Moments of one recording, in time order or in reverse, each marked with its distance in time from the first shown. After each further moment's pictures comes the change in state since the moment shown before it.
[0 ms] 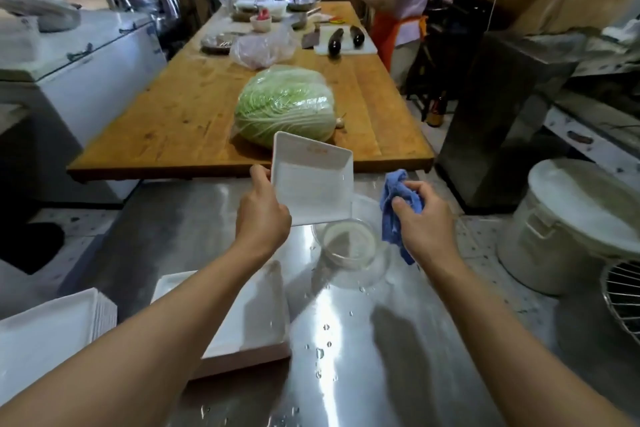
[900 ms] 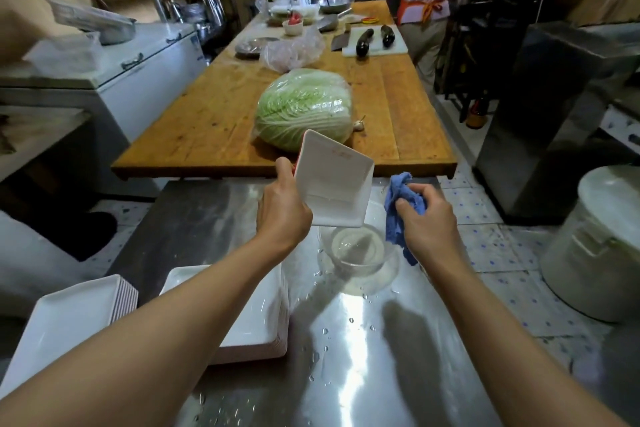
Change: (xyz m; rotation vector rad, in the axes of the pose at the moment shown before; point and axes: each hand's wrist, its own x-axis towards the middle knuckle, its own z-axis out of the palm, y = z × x) left_hand -0.005 0.042 0.018 0.147 0.046 0.021; right_hand 0.026 0.013 -0.015 0.062 -0.111 0.037
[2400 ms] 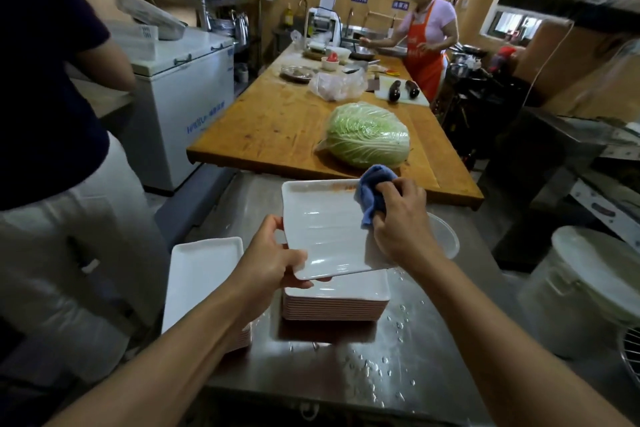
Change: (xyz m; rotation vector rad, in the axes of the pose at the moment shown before) left_hand -0.134 -0.190 -0.216 -1.085 -0.434 -0.325; right_hand -0.167 -0.145 0.170 -0.777 -0.100 -0.496
